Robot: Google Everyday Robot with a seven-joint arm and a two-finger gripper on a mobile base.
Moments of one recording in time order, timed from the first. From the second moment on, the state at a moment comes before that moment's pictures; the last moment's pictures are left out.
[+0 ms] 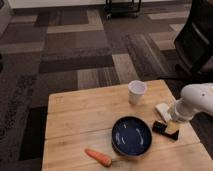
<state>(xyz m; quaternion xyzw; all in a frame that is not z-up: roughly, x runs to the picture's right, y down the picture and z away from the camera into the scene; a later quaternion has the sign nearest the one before) 0.323 0.169 0.727 -0.29 0.03 0.16 0.94</state>
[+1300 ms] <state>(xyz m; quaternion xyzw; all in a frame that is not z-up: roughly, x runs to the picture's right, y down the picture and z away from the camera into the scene) 0.294 0.198 0.763 -0.31 0.05 0.16 0.93</state>
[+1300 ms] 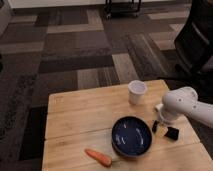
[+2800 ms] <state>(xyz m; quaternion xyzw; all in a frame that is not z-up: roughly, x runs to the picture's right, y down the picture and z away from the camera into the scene) 0.326 0.108 0.747 -0.31 0.11 0.26 0.91</state>
